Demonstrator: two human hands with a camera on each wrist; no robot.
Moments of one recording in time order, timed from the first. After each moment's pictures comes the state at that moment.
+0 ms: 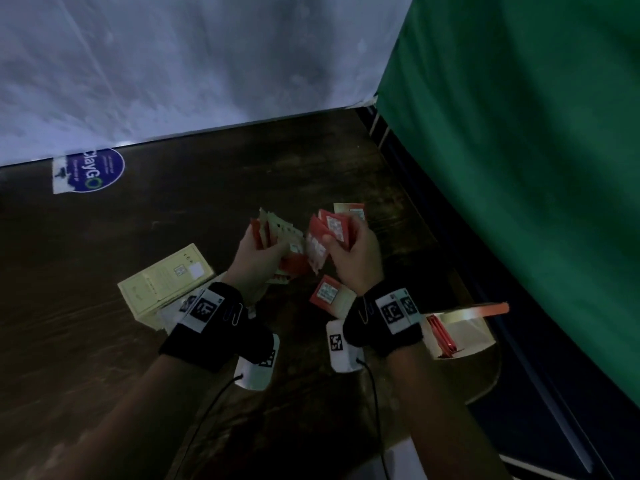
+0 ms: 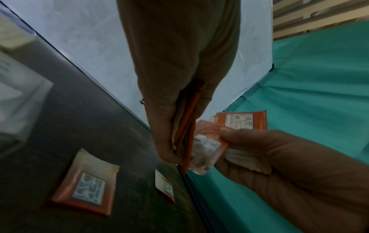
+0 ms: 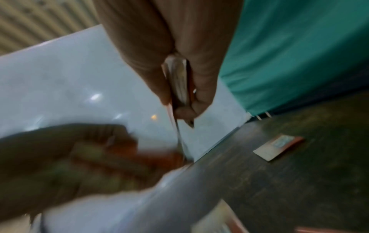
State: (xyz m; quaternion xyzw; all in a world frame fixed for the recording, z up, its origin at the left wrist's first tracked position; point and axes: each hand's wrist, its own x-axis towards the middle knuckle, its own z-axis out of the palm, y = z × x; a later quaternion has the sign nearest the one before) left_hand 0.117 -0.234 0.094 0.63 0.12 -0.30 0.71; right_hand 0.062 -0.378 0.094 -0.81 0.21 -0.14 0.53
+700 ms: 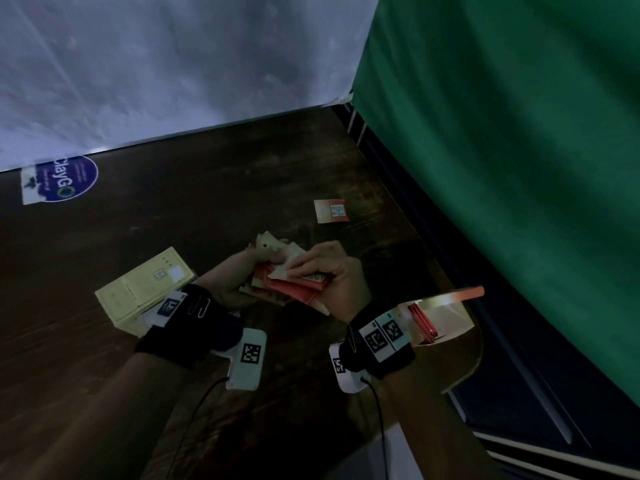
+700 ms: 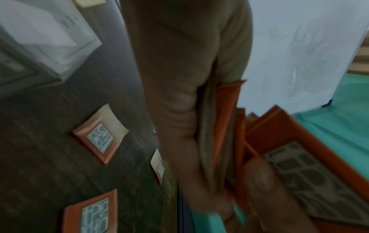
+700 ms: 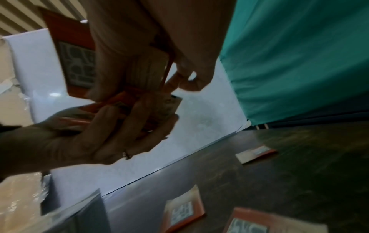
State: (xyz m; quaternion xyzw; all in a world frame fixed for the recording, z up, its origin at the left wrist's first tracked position) left_hand 0.114 -0.228 0.095 0.47 0.08 -0.56 0.68; right_hand 0.019 -0.383 0.078 -0.86 -0.03 -0.15 0.49
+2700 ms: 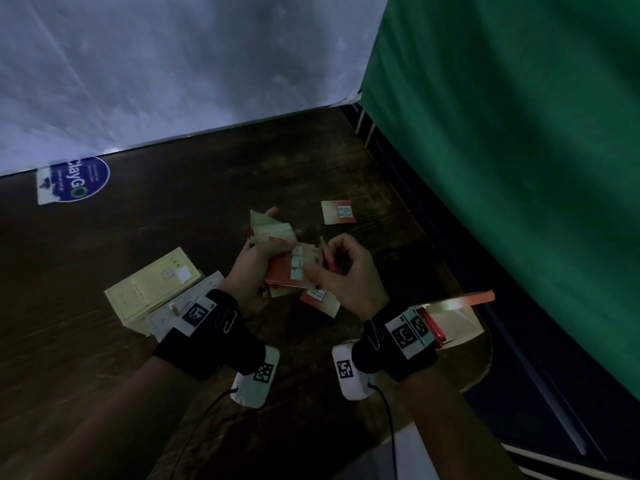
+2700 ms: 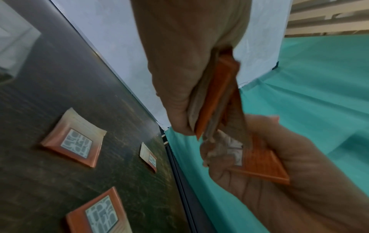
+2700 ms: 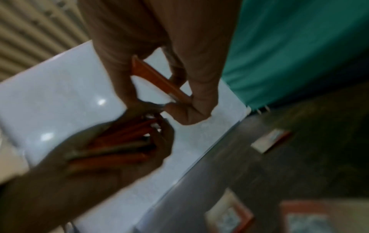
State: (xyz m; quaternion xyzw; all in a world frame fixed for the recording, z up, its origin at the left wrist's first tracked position) left_hand 0.099 -0.245 0.106 0.49 0.06 -0.36 0.79; right_hand 0.021 -0.385 0.101 -0.79 0.16 -0.04 0.60
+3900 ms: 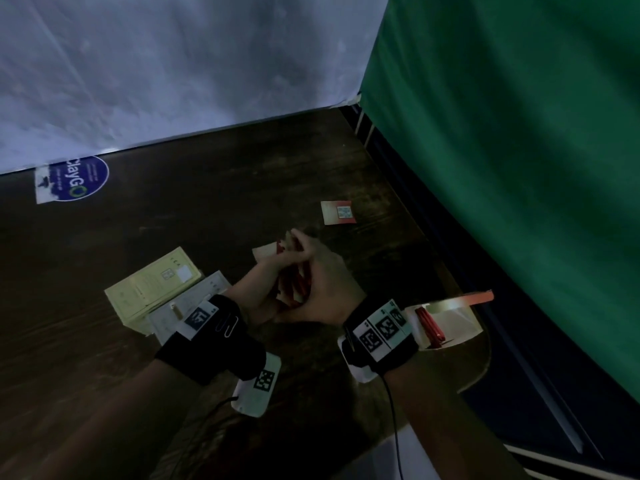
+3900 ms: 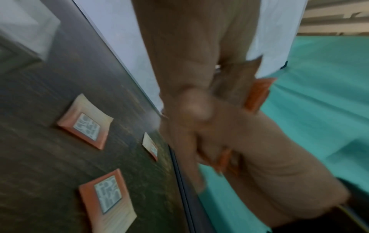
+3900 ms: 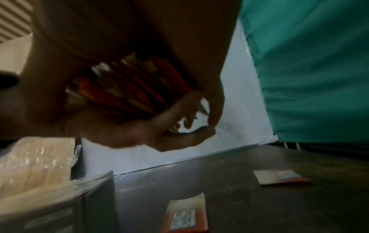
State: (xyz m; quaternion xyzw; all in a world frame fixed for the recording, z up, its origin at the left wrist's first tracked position) left_hand 0.088 -0.241 0.114 0.50 0.09 -0.52 0.69; right_hand 0.034 -0.365 0.109 -0.93 0.03 0.12 0.35
